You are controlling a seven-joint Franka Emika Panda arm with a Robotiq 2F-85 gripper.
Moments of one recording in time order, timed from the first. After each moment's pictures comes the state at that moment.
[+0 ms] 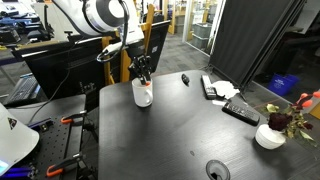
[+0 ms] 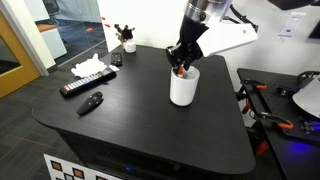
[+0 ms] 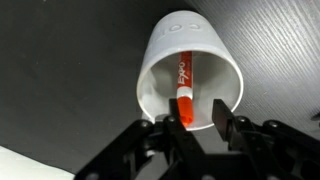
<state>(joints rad) 0.11 0.08 0.11 -2.45 -0.59 2.58 1.52</state>
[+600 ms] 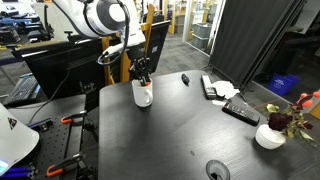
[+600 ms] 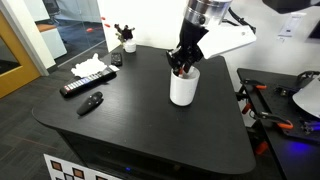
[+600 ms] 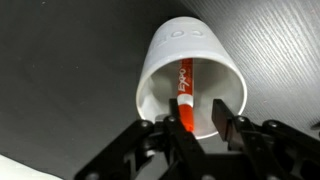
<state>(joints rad) 0.11 0.09 0.10 -2.45 -0.56 2.61 1.47</state>
